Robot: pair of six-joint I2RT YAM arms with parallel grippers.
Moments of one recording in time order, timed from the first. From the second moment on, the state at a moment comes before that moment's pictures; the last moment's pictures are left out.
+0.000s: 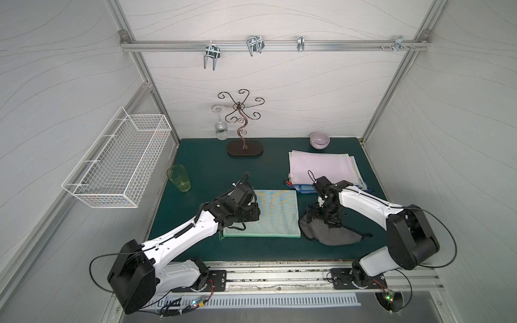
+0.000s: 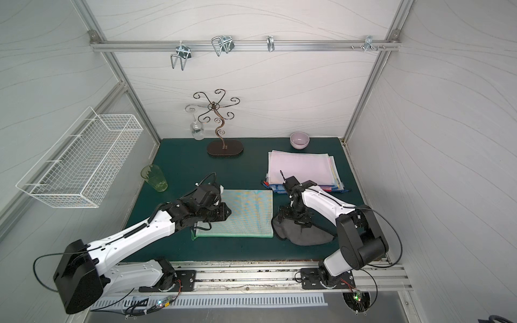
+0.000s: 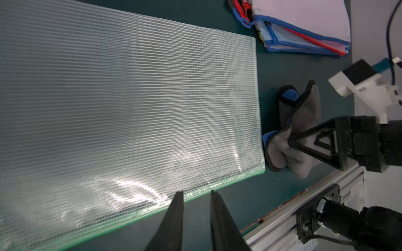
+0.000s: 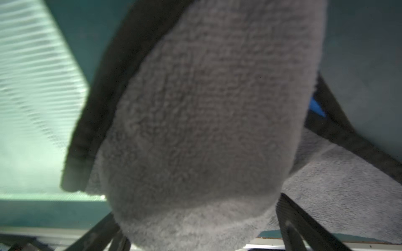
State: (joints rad) left arm -0.74 1.23 0.80 -0.51 0.12 -0.72; right arm 0.49 1.50 0.91 -0.98 -0.16 0.60
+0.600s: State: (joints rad) left arm -1.01 1.80 1.06 -0.06 0.29 -0.67; right arm 0.38 1.51 0.84 -0.93 -0.25 0.61
